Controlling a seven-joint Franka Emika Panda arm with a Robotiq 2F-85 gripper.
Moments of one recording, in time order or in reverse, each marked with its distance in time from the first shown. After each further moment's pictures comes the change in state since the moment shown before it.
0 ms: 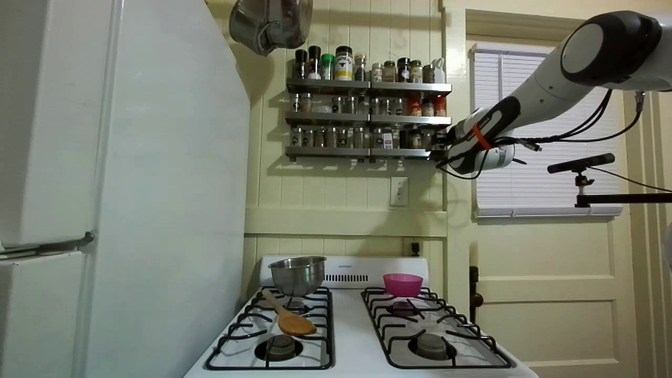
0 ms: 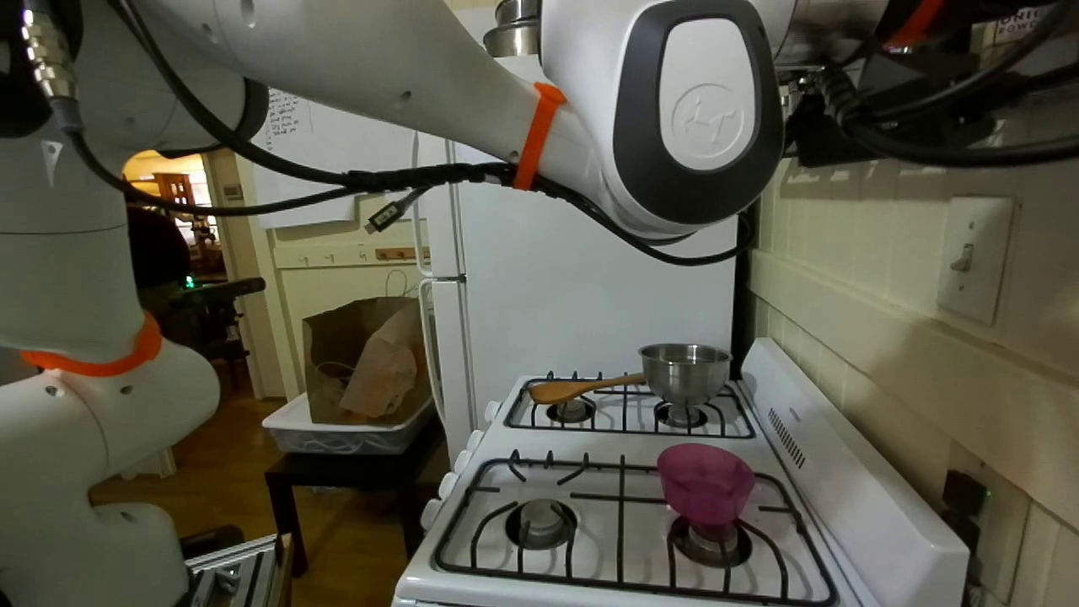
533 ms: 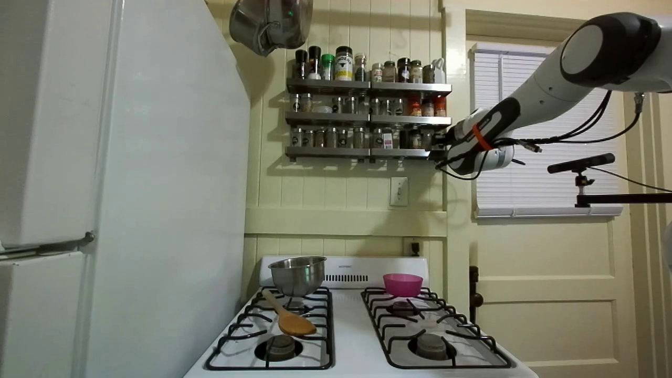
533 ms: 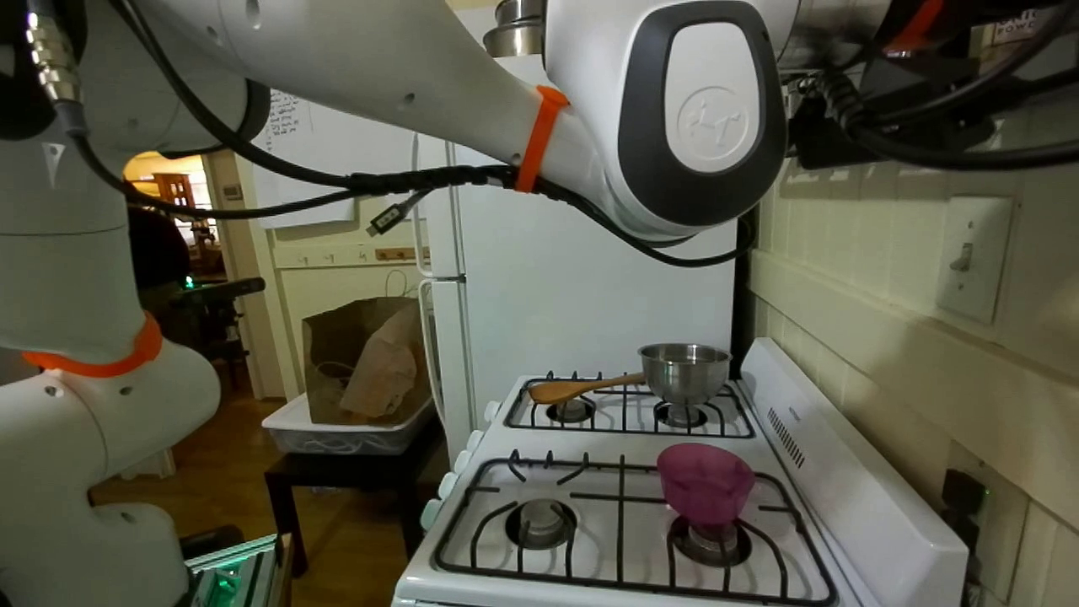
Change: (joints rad) arm -0.012 0.006 0.018 0.004 -0.013 0.004 0.005
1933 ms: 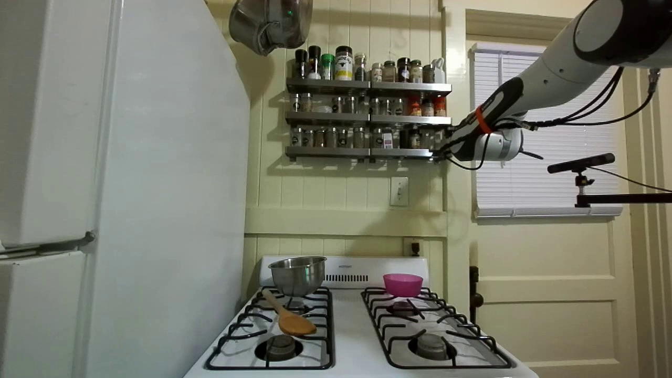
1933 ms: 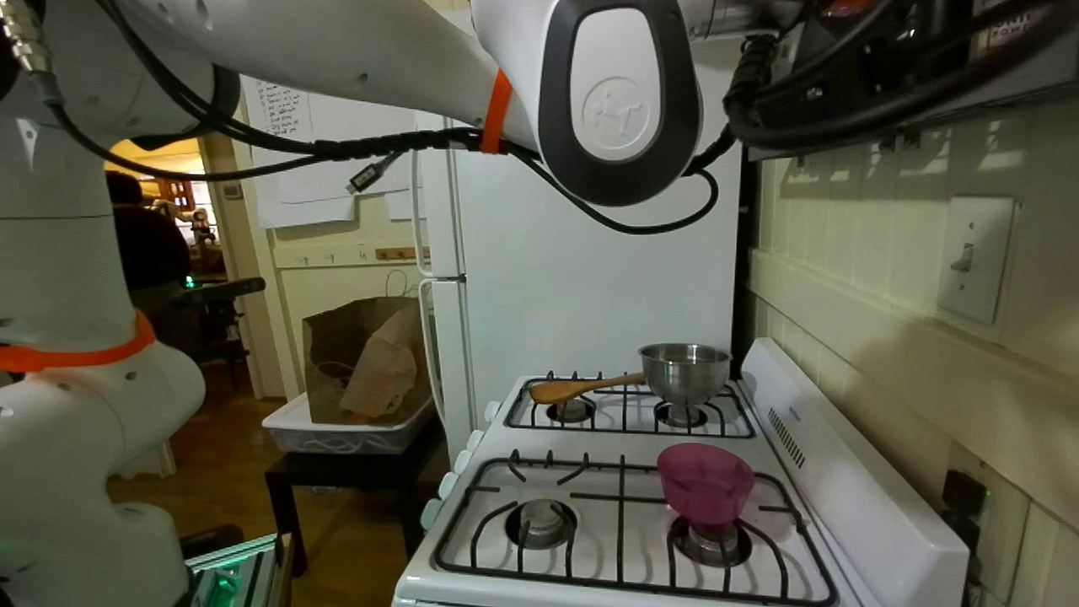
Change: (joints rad) arm 0.289 -0.139 -0.304 -0.137 0.259 -0.011 -0.136
